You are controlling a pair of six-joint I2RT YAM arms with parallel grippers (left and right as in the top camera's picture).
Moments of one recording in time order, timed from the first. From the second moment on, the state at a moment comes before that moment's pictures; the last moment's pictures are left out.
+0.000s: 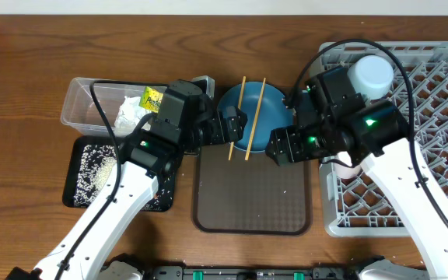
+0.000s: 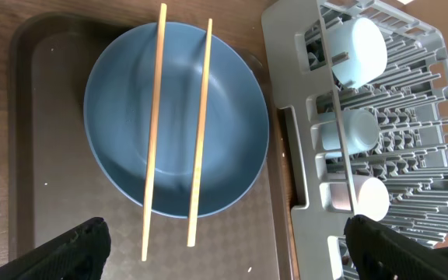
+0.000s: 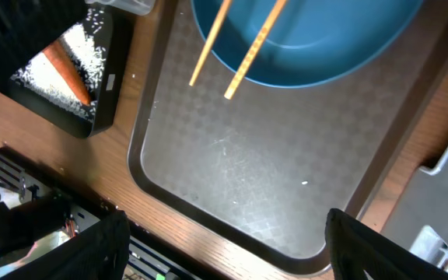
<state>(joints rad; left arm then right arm) -0.45 1.32 1.05 -0.49 0.28 -0.61 0.45 1.43 1.41 -1.19 -0.32 0.26</state>
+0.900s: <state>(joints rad) -0.45 1.32 1.05 -0.49 0.28 -0.61 0.46 1.51 1.41 -1.13 -0.21 0.28</state>
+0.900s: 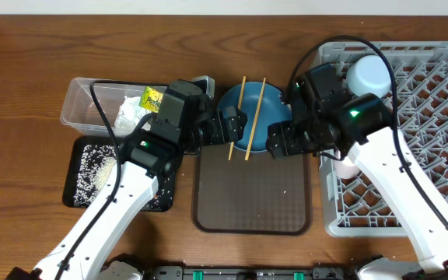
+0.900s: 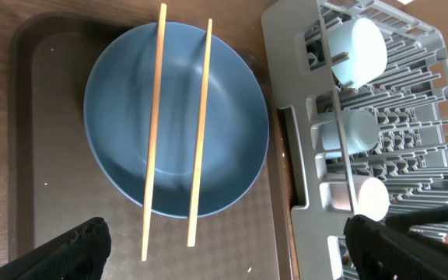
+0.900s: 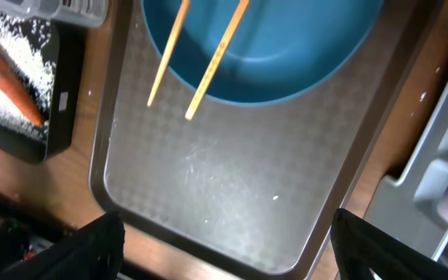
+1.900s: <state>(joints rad) -0.45 1.32 1.05 -0.49 0.28 -0.61 0.46 1.55 1.41 -1.06 -0.20 0.28</state>
